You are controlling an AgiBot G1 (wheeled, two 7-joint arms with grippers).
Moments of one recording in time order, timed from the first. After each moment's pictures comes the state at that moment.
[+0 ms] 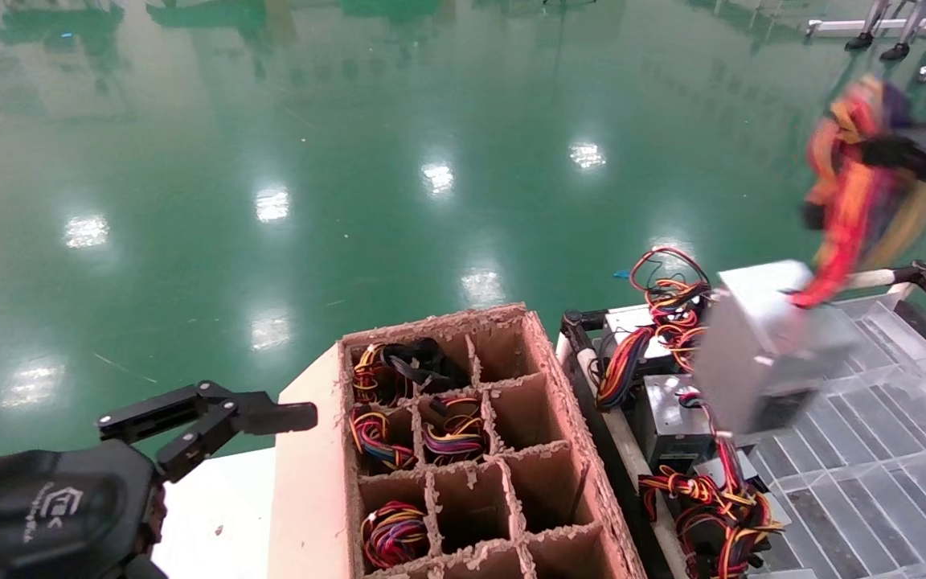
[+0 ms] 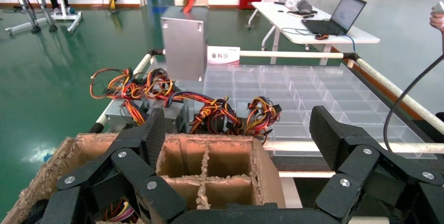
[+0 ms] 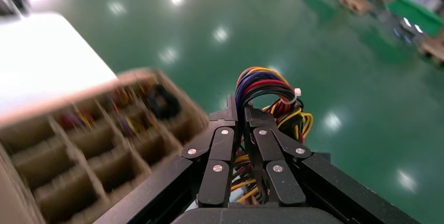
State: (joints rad) left arm -1.09 0.59 0.34 -1.27 0.69 1.47 -0.15; right arm 1.88 -0.38 -0.48 0.99 -1.15 -1.59 0.33
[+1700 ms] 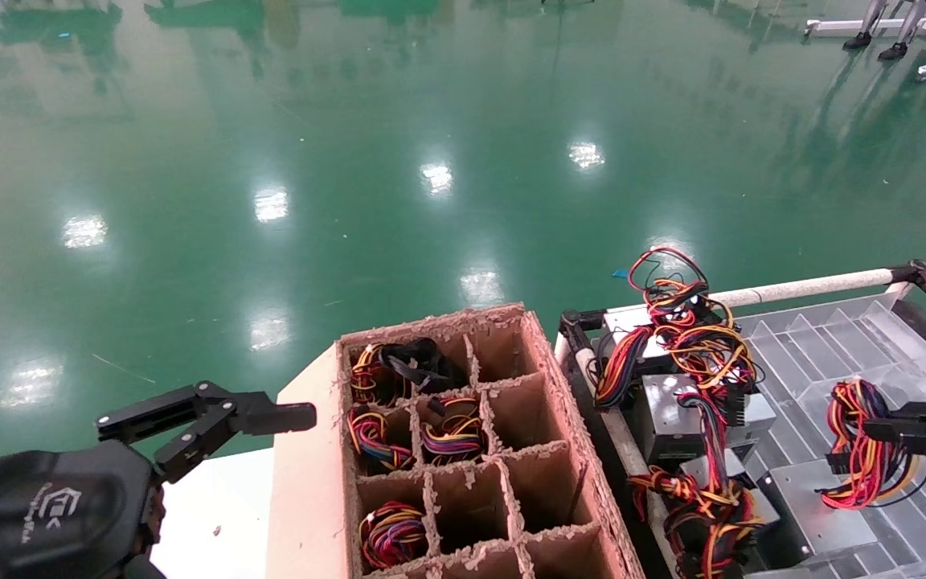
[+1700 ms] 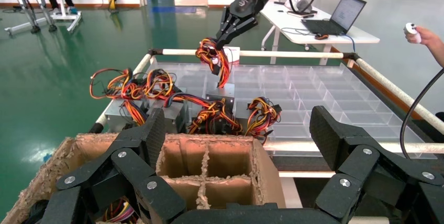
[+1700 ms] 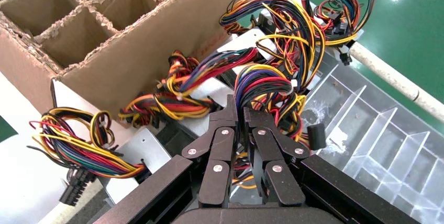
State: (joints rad) left arm -1.09 0.59 0.34 -1.27 0.68 1.47 -0.15; right arm 1.91 -0.35 -1.04 0.63 -1.10 -1.57 0.06
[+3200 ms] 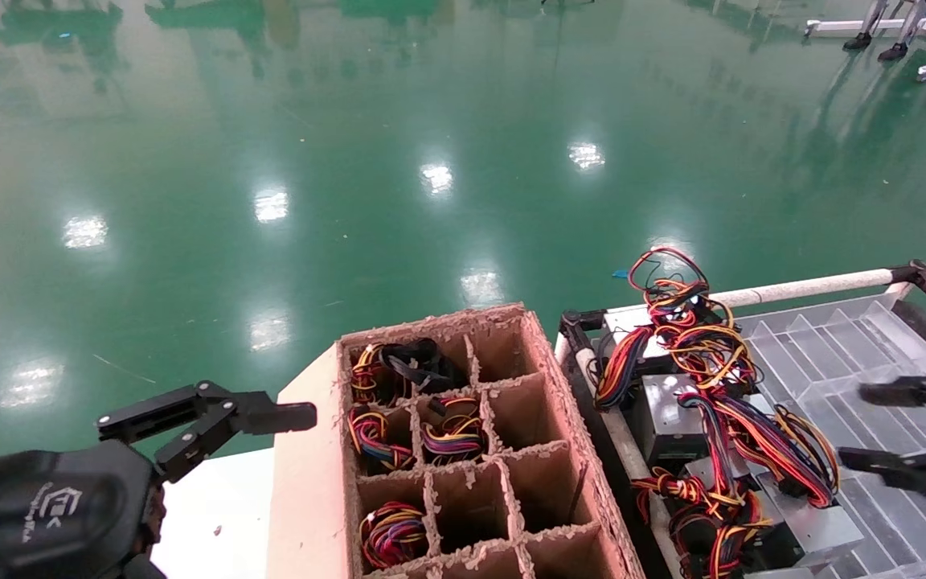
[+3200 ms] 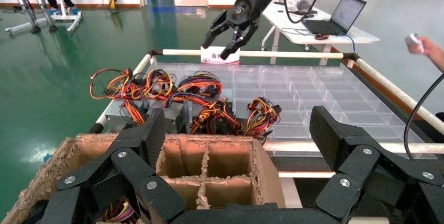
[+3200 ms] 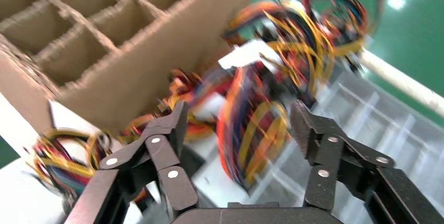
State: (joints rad) left arm -1.09 0.59 0.34 -1.27 0.68 1.47 -0.15; right arm 1.79 -0.39 -0.98 0.59 -1.02 -1.54 0.01
